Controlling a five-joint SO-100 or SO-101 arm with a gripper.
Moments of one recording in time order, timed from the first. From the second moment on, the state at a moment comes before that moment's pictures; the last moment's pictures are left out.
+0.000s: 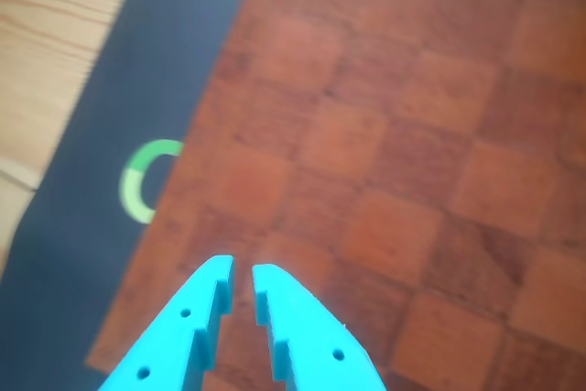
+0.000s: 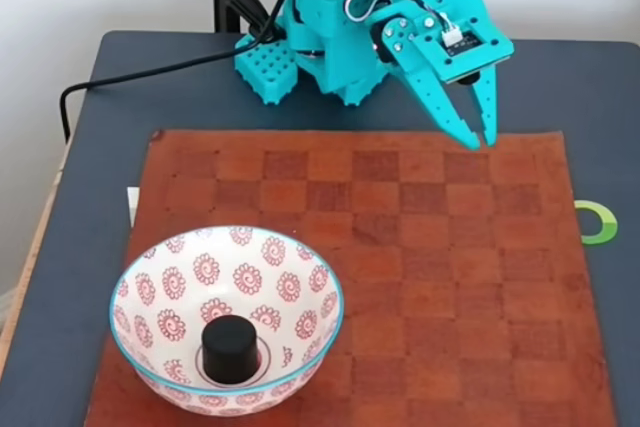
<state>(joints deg) -38.5 175.1 176.0 54.7 111.5</state>
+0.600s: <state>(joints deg) -35.2 175.1 181.1 54.7 111.5</state>
